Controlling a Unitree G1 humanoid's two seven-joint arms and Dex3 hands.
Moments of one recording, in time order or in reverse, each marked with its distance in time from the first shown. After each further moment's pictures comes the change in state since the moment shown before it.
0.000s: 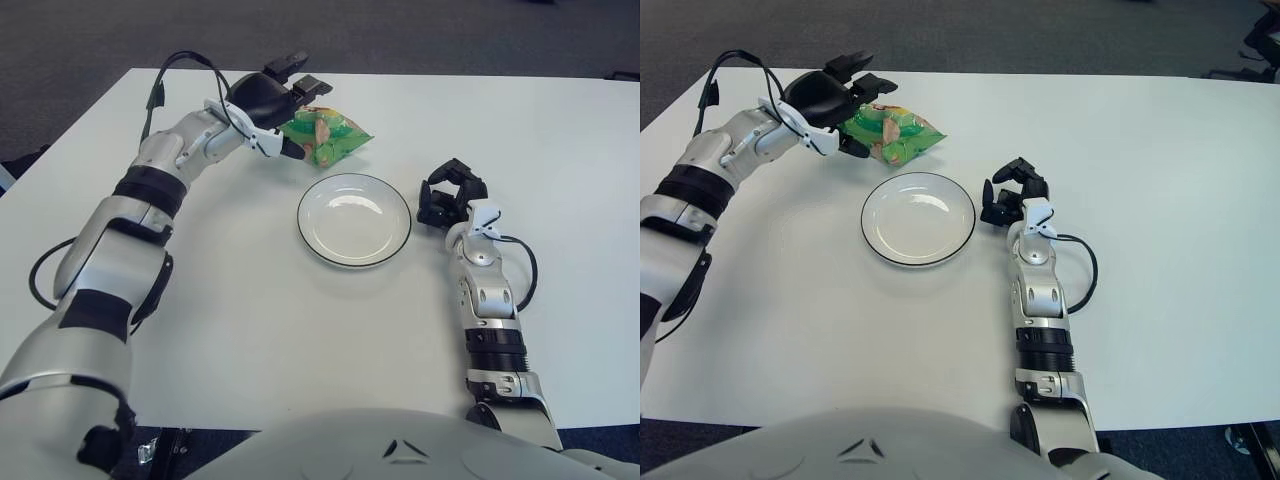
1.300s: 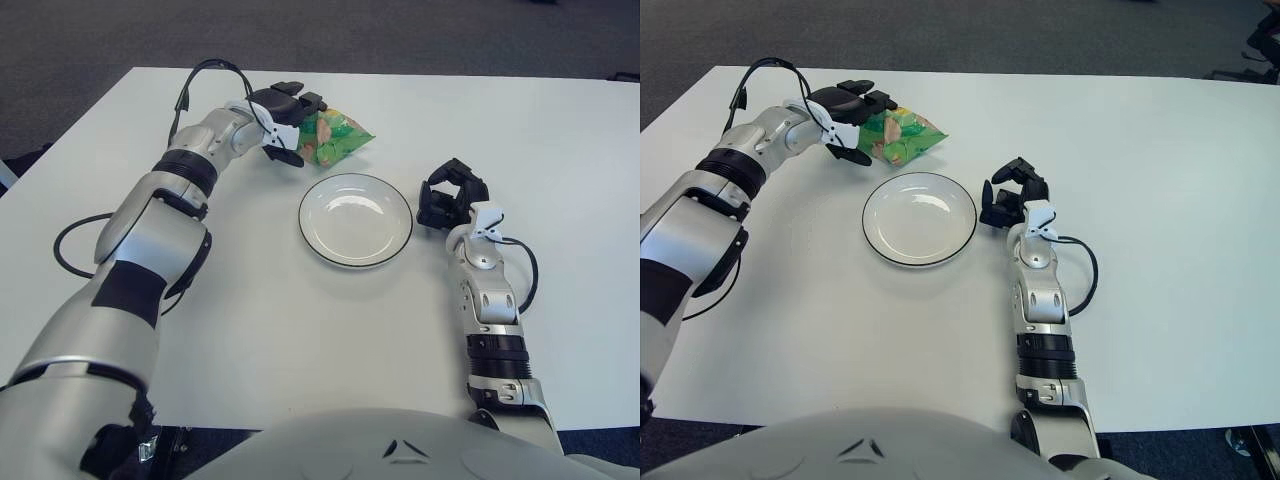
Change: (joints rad) left arm -0.121 -0.148 -0.071 0.316 -0.065 0.136 -0.151; right arm 0.028 0.002 0.015 -0.061 0.025 0.010 0.008
